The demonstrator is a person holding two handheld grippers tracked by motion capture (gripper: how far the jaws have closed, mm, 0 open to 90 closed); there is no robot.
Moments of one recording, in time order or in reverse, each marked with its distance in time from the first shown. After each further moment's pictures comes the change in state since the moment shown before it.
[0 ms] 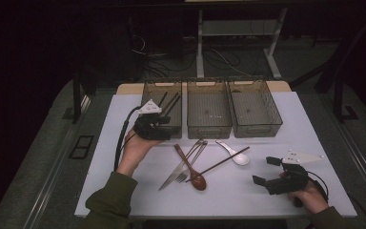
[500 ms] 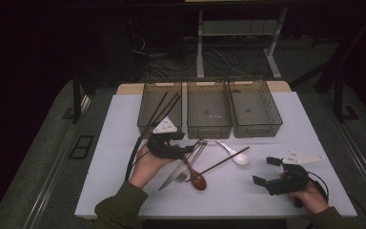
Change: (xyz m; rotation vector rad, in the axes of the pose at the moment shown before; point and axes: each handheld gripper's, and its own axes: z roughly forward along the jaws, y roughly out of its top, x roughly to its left) left arm -0.051 -0.022 0.020 0.025 -0.086 0.063; right arm 0.001 0.000 -0.001 -0.003 0.000 -0.002
